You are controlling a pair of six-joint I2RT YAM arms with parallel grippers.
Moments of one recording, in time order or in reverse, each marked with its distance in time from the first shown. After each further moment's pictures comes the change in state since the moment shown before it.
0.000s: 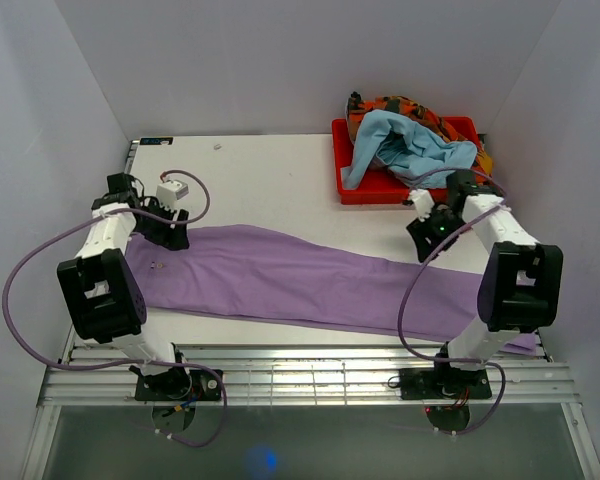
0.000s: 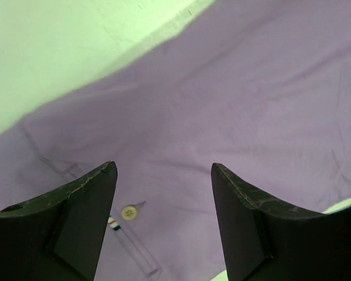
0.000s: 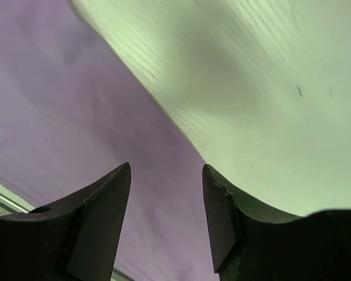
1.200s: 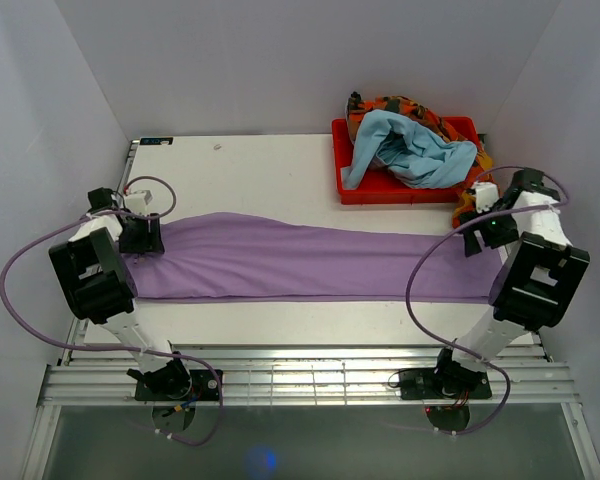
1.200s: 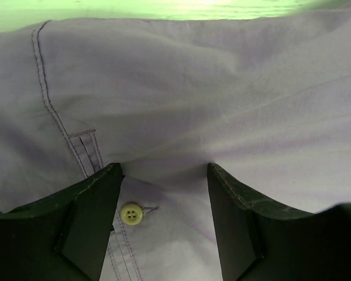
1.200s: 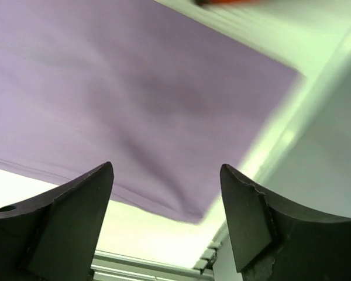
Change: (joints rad) left arm 0.162 0.173 -0.068 0.253 -0.203 -0.305; right arm -0.385 0.090 0.102 -0.010 0.113 0.023
